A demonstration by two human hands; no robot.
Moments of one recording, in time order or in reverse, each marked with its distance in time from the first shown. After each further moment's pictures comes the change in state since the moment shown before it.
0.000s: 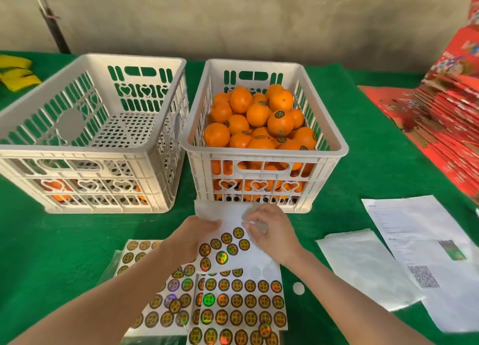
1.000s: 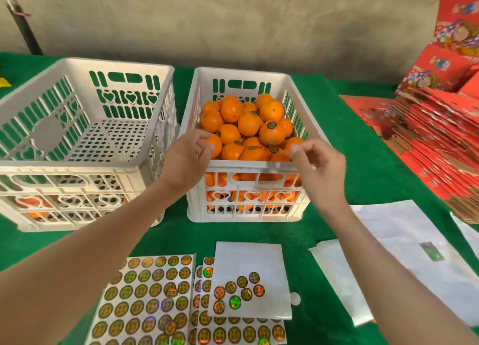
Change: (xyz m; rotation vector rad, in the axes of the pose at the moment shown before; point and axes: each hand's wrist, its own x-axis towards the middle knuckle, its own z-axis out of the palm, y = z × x) left_hand 0.008 0.136 0.018 0.970 0.494 1.140; right_hand 0.073 -0.045 -0.114 0.092 0.491 -0.067
